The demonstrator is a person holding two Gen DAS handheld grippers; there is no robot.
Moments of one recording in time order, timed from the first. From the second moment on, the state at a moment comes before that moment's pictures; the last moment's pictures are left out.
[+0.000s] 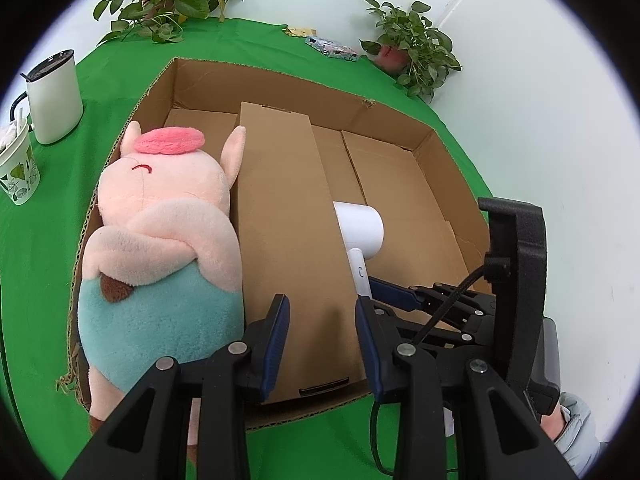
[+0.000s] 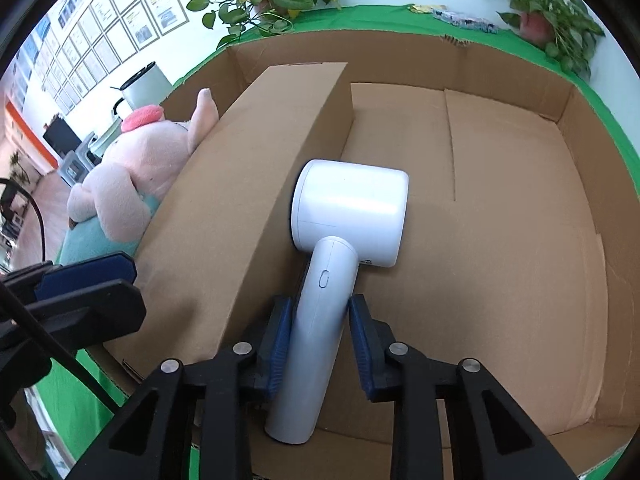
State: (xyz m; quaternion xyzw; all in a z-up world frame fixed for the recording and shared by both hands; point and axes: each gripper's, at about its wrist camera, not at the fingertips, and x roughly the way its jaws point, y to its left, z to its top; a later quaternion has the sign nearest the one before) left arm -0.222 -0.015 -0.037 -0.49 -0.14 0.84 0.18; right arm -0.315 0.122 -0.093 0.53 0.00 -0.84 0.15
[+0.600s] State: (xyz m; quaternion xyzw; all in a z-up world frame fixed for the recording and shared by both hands) left arm -0.201 -0.016 -0.017 -0.43 -0.10 0.89 0.13; right arm -0.285 0.148 -0.051 0.43 -0.03 -0.89 0.15
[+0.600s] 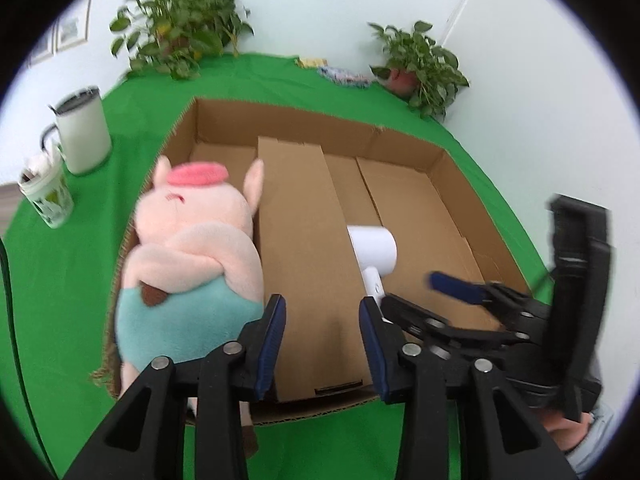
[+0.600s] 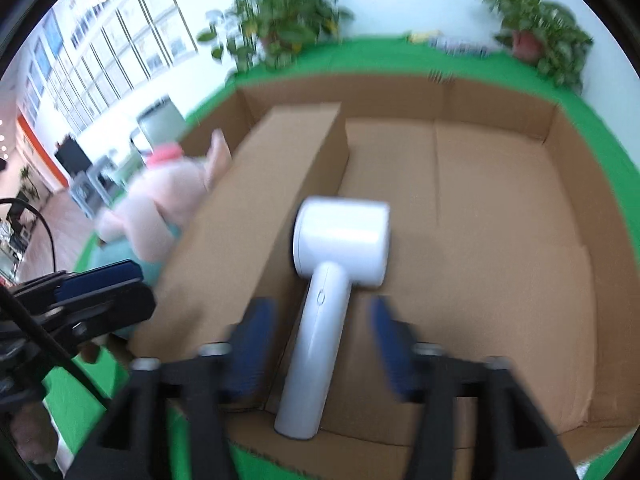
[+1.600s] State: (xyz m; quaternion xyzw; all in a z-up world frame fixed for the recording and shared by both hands) left arm -0.089 0.050 0.030 -0.27 0.00 0.96 0.02; right arm -0.099 0.241 -0.010 0.28 -0.04 -0.96 0.08
